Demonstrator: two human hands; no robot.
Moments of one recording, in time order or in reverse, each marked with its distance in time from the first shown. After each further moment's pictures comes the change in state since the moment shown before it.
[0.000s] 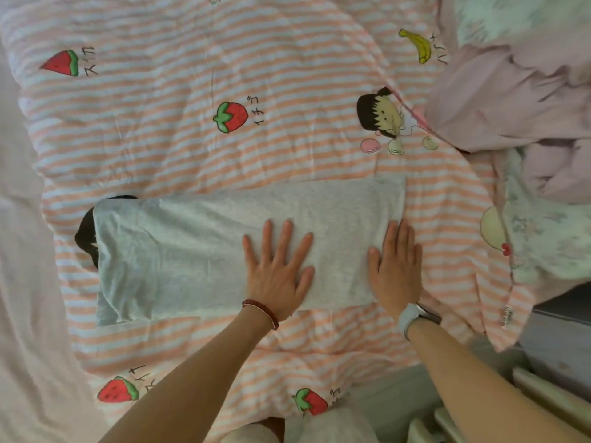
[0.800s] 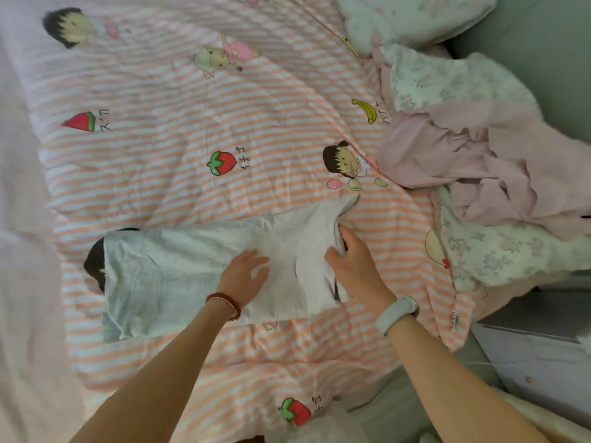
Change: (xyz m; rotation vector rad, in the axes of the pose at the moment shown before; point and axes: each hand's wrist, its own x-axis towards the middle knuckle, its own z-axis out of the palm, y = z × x) left_hand 0.010 -0.030 -0.059 -0.585 -0.202 -0.247; right_hand -0.034 -0.070 -0.118 0.856 -0.120 -0.133
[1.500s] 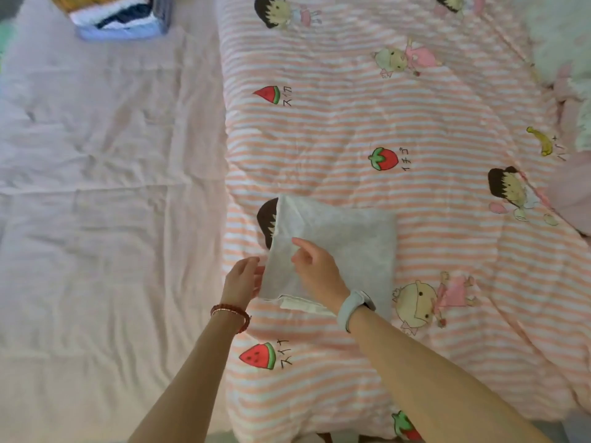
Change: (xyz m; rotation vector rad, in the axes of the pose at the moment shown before) left_hand -0.109 -0.187 -0.120 -1.101 0.377 -0.606; right_hand -0.014 -0.059 0.306 -0.142 -0.384 -0.024
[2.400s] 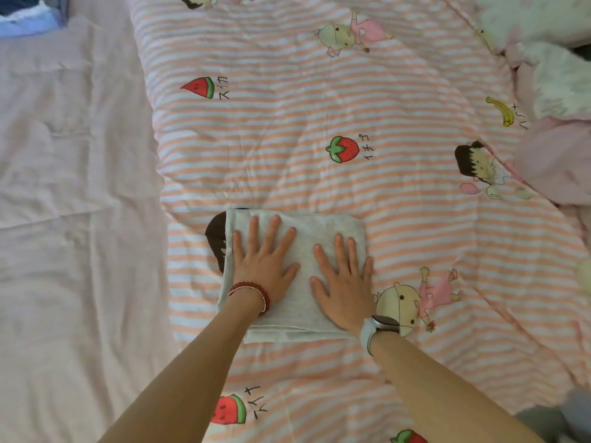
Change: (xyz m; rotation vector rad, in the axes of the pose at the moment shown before) left_hand 0.075 -0.002 0.095 1.543 -0.106 0.854; right_hand 0.023 0.115 -0.058 -0.917 0.236 -0.068
